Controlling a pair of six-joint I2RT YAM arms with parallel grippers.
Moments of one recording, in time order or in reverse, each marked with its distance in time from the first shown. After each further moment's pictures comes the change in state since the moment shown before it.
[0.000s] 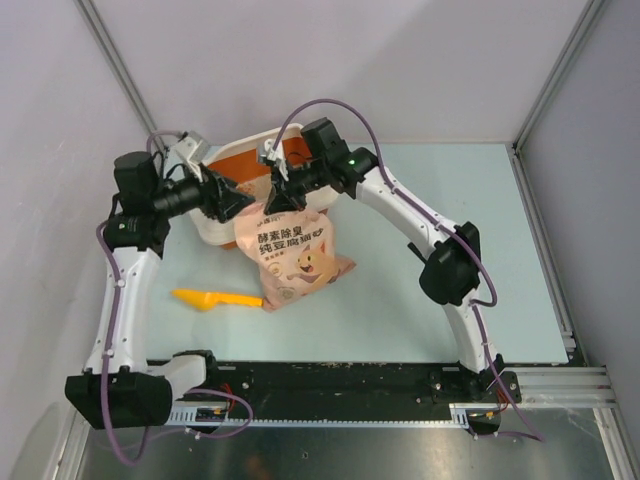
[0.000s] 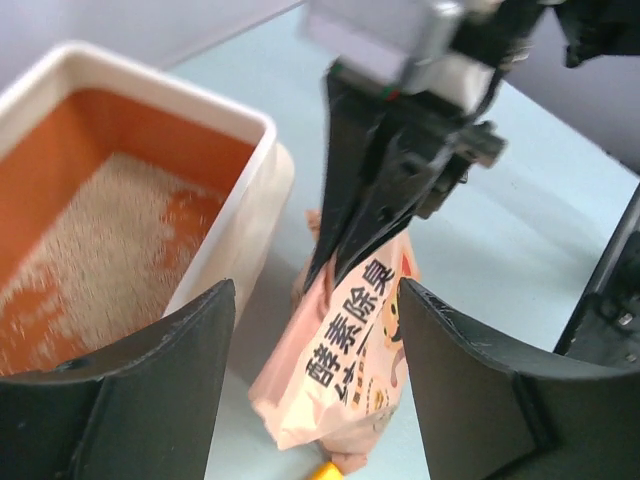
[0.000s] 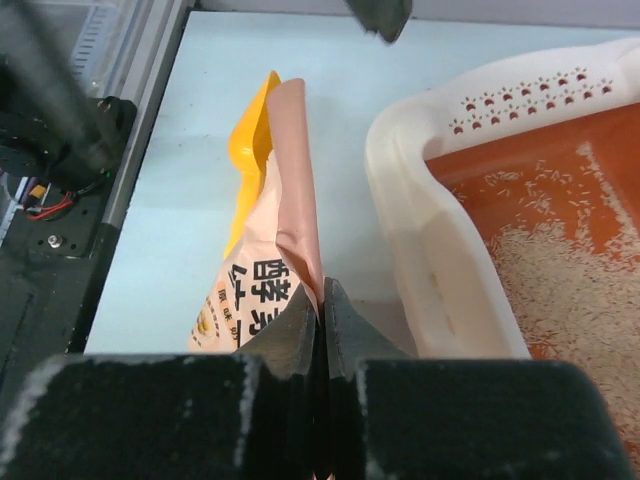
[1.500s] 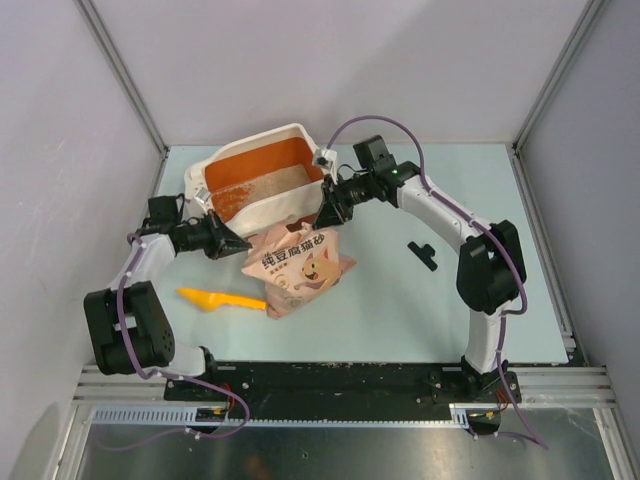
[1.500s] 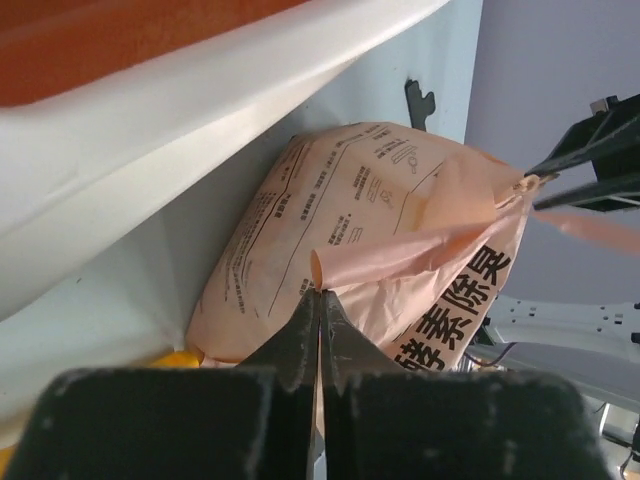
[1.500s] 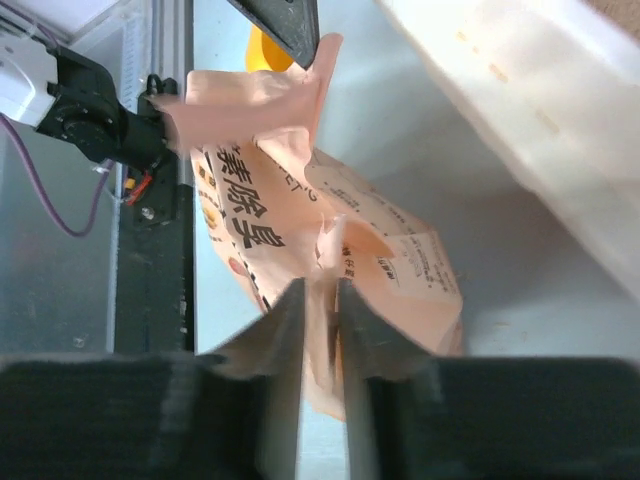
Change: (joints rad) left arm 0.109 0.291 -0.312 -0.048 0.021 -0.408; right arm -0.180 -0.249 -0.528 0.092 -0.069 0.222
